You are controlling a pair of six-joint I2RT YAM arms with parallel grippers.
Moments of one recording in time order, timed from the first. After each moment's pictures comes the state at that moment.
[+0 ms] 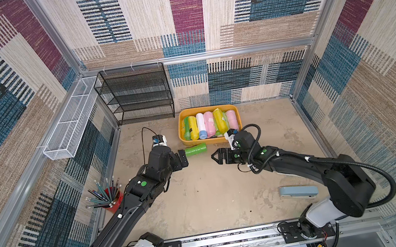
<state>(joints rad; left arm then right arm) -0.51 0.98 0.91 -0.52 -0.27 -0.47 0.65 1.59 1.02 -0.12 -0.22 0.58</state>
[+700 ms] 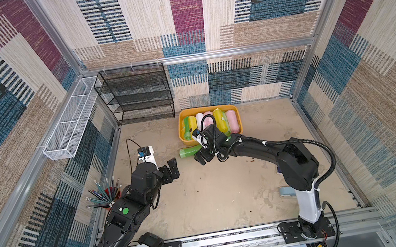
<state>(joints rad) -0.51 0.72 0.85 -0.62 -0.28 -0.48 0.77 2.00 1.51 -0.37 -0.05 -0.01</state>
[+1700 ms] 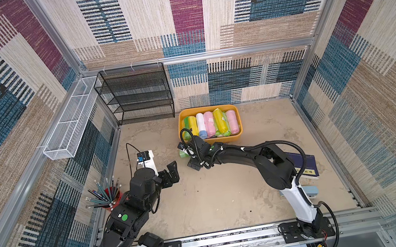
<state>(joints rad) -0.51 0.65 0.79 -0.60 -0.26 -0.48 0.86 2.23 1.68 -0.34 0.23 -0.33</state>
